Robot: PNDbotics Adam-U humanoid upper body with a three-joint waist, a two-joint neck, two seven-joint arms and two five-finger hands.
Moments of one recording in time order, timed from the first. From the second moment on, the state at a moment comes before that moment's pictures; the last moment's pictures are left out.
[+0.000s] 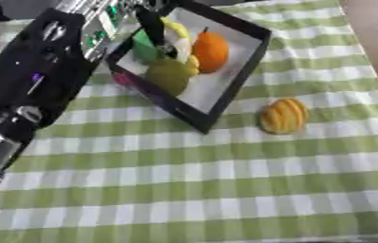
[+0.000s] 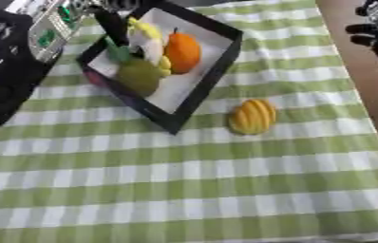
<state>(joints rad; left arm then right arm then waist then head) -1.18 0.37 -0.37 -1.11 -0.89 0.25 -0.48 -0.41 -0.50 -0.05 -1.69 -0.24 0.19 -0.18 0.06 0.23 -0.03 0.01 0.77</state>
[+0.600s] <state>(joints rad) -0.93 0.56 -0.10 -1.41 -0.74 0.36 -0.30 -0.41 -0.55 -0.05 -1.69 -0.24 0.17 -0.18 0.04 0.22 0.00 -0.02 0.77</state>
